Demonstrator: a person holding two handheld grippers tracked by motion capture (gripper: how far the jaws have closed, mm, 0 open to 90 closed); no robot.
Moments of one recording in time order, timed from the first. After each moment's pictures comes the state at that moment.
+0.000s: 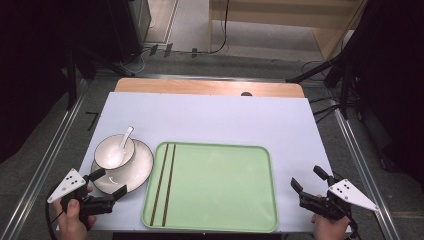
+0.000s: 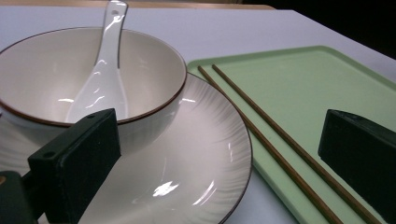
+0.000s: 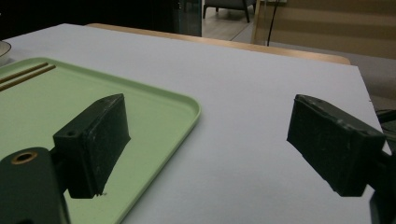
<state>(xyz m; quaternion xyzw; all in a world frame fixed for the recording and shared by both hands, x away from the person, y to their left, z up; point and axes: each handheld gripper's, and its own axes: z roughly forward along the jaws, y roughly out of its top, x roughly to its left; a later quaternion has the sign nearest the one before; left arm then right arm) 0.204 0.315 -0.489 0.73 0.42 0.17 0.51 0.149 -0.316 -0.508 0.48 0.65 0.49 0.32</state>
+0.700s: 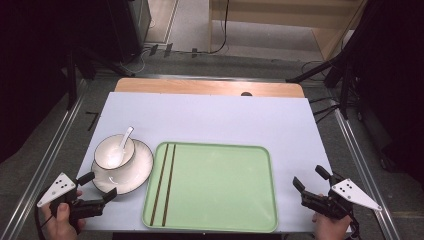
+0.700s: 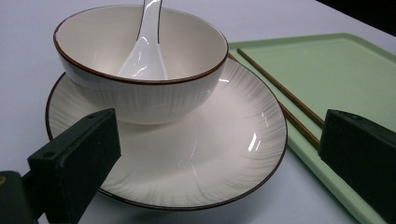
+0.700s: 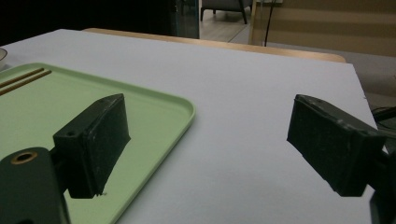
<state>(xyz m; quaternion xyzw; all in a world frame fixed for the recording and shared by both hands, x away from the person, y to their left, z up) 0.202 0.338 -0.498 0.73 0.43 0.18 0.49 0.150 -0.322 -0.511 0.49 0.64 0.50 0.31</state>
